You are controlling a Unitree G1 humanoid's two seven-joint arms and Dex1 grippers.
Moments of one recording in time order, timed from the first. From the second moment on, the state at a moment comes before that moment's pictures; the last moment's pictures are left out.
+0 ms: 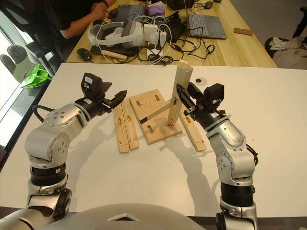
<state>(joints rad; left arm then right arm) -0.32 0.30 -0.02 -0.49 -0.29 0.96 -0.31 -0.06 -0.33 -0.10 -0.40 0.48 0.34 0.47</state>
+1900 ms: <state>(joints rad) 0.01 0.66 0.01 -0.52 -0.24 1.12 -0.41 0.12 -0.71 -0.64 -0.32 1.03 0.88 0.68</state>
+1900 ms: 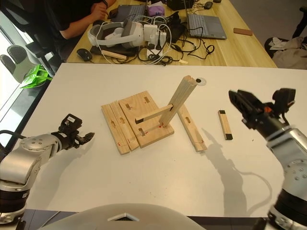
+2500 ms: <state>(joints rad) -0.18 0.25 0.18 -0.41 -0.35 1.34 -0.24 0.06 -0.69 0.02 -0.62 0.82 0.90 0.63</state>
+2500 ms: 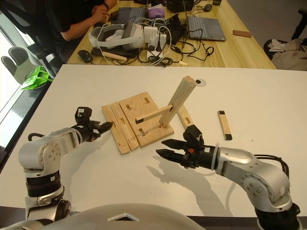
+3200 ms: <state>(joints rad) -0.29 0.26 0.11 -0.20 -0.36 1.41 -0.25 -0.05 -0.50 0.31 -0.59 0.39 0.61 0.59</state>
